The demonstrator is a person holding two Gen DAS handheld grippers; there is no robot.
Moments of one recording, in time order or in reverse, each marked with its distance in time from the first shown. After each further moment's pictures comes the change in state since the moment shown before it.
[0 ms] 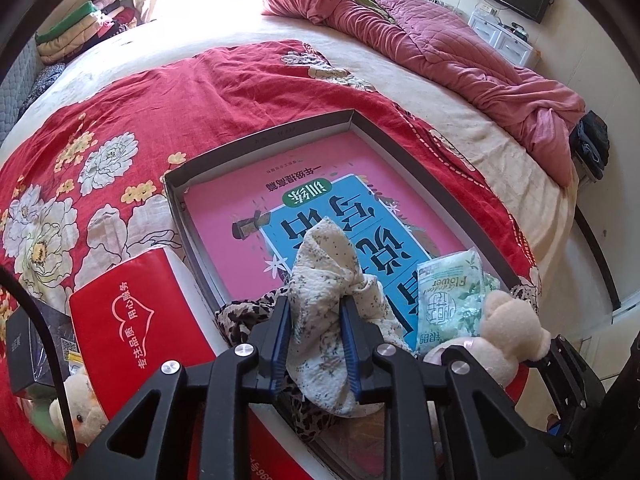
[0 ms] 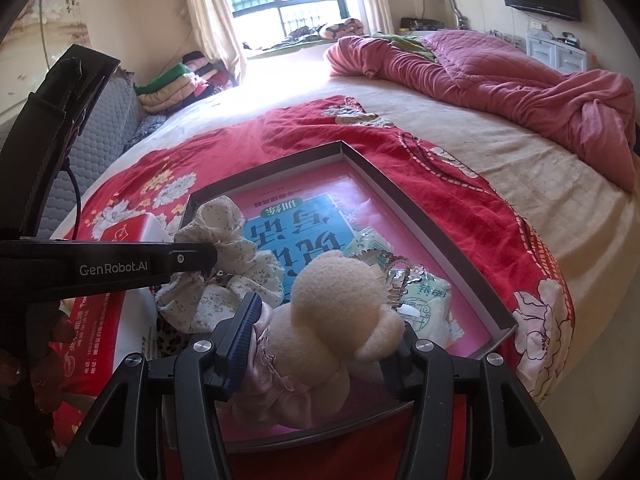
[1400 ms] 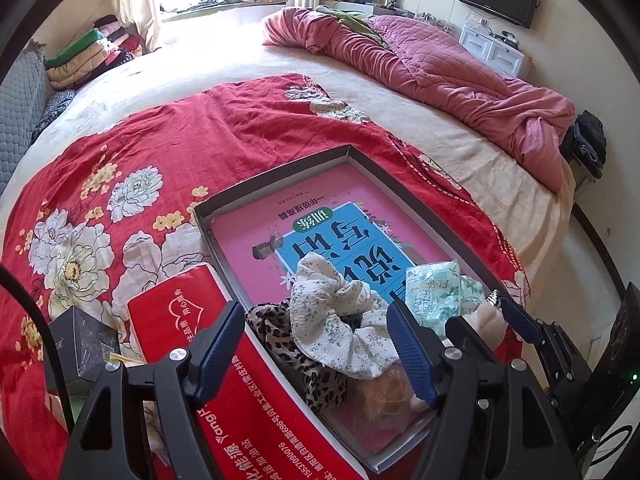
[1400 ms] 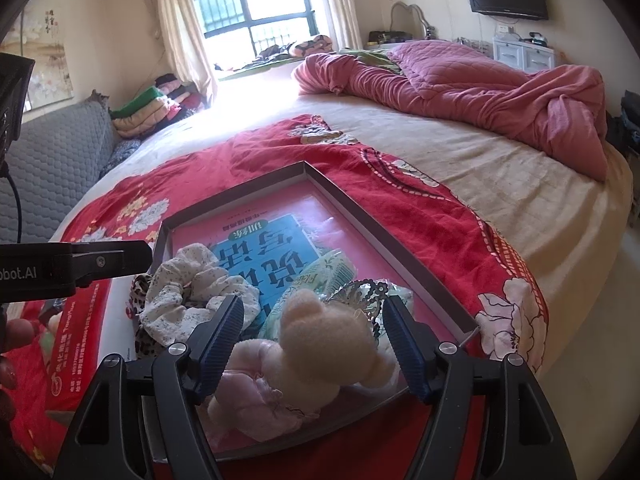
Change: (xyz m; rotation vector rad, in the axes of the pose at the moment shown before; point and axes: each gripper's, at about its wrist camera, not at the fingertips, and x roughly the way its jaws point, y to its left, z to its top) left arm -0.051 -0.003 -0.005 0.039 -0.093 0.038; right arm -0.012 -0.016 0.001 0.079 -0.081 -0.086
